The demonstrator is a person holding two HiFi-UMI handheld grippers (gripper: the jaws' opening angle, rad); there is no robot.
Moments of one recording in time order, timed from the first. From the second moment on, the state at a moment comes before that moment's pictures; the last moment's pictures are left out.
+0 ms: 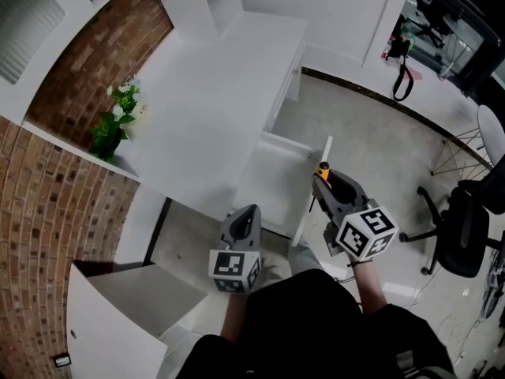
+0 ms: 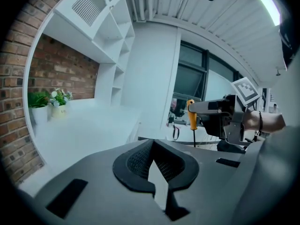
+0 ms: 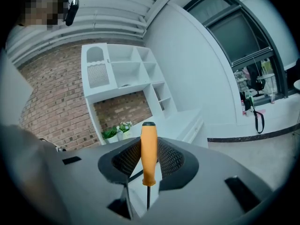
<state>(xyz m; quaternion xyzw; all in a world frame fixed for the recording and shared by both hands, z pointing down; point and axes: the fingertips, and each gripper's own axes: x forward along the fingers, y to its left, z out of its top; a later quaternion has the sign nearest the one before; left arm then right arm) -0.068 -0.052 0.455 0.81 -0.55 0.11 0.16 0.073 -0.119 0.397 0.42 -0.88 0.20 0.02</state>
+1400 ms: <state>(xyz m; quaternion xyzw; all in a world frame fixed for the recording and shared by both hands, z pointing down) -0.044 -0.136 0.592 0.75 -0.55 0.20 0.31 -0.012 -0.253 0.588 0.32 -0.86 0.35 0.21</state>
